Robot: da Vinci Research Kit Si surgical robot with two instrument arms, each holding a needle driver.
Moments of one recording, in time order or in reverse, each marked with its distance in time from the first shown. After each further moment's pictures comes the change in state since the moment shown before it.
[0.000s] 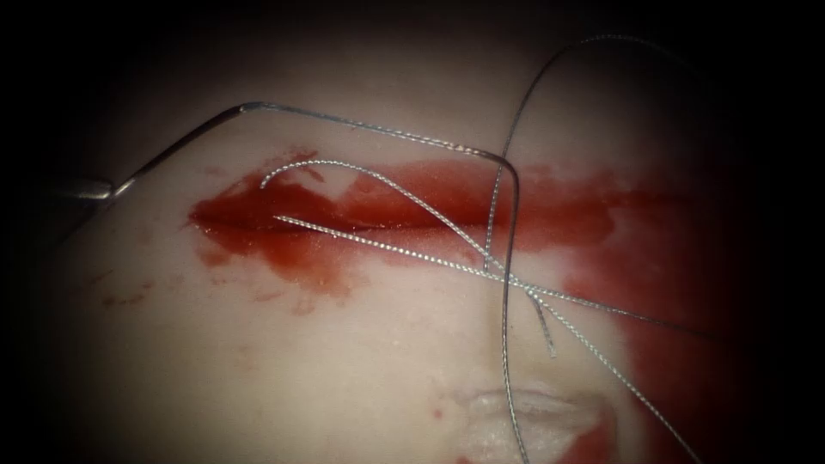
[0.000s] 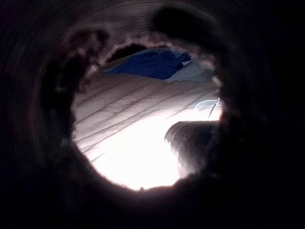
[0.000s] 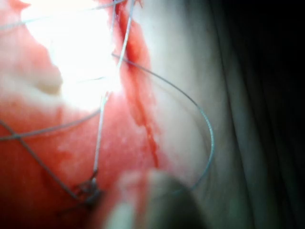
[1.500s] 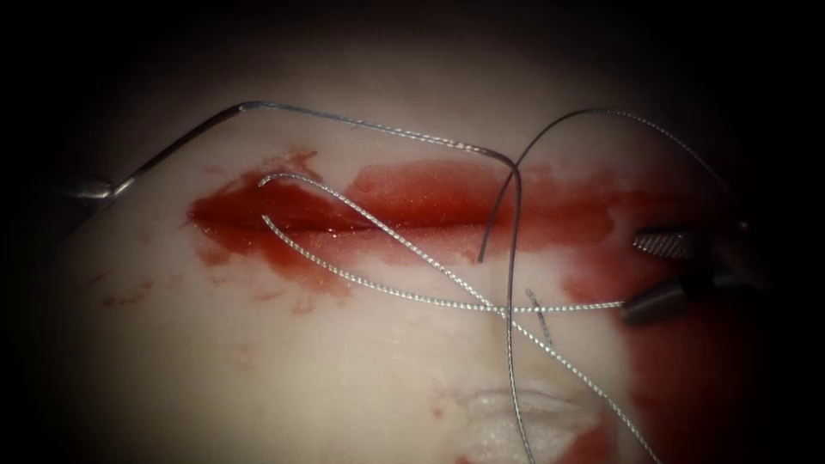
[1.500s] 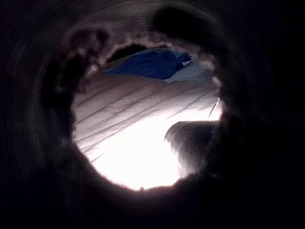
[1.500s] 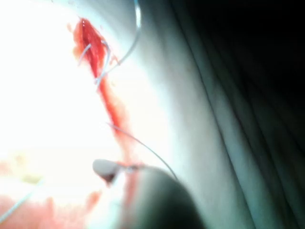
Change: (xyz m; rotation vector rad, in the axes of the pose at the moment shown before) right arm 0.016 -0.006 0.003 -0.077 0.247 -0.262; left arm 0.000 0.000 0.000 0.006 0.000 -0.001
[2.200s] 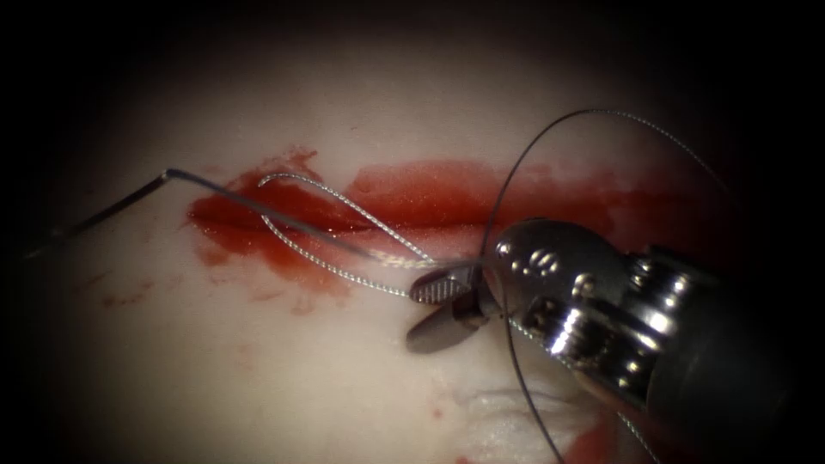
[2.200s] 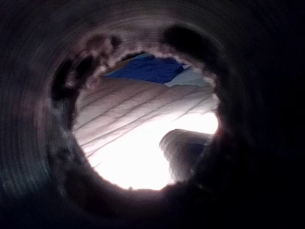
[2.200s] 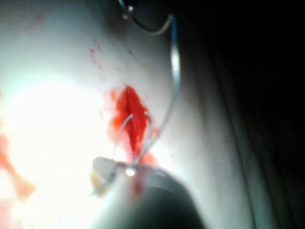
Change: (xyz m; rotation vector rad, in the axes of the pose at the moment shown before) right arm 0.010 -0.004 0.009 0.104 0.002 -0.165; left arm 0.001 0.000 -0.002 0.130 0.273 -0.008
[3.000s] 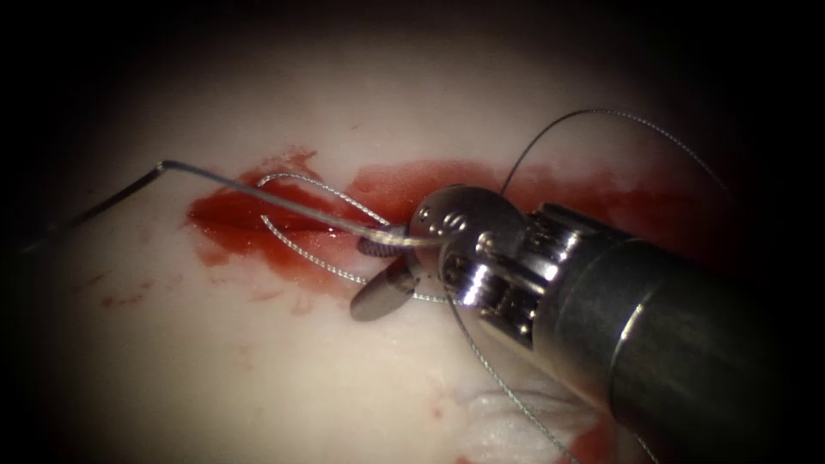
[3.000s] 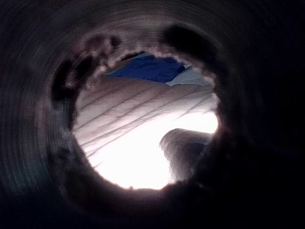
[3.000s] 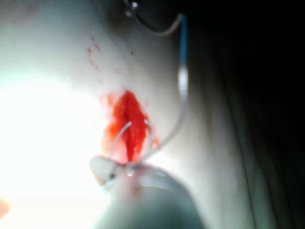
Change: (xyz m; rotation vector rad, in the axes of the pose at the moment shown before) right arm 0.001 0.004 0.005 -0.023 -0.033 -0.053; left arm 0.000 0.000 -0.001 -0.005 -0.032 0.002
